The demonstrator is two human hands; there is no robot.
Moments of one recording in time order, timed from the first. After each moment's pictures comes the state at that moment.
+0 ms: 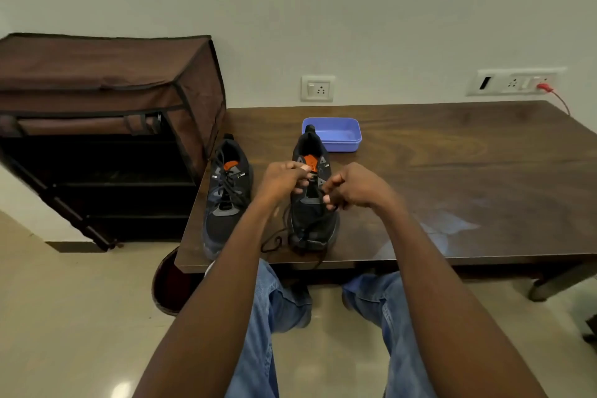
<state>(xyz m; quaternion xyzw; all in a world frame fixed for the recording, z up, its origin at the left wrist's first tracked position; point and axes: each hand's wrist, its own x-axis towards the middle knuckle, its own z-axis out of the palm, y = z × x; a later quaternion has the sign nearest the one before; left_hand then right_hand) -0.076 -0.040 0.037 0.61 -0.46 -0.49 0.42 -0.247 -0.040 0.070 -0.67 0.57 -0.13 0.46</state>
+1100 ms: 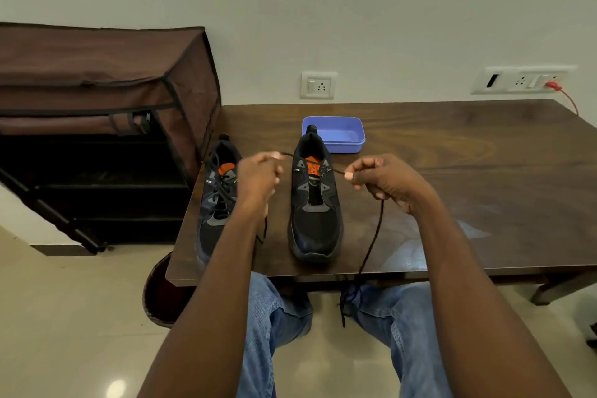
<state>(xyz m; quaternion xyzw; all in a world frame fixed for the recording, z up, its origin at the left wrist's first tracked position) -0.049 -0.054 0.039 0.63 -0.34 -0.44 0.54 -0.284 -0.071 0.062 -0.58 0.56 -0.31 0.51</state>
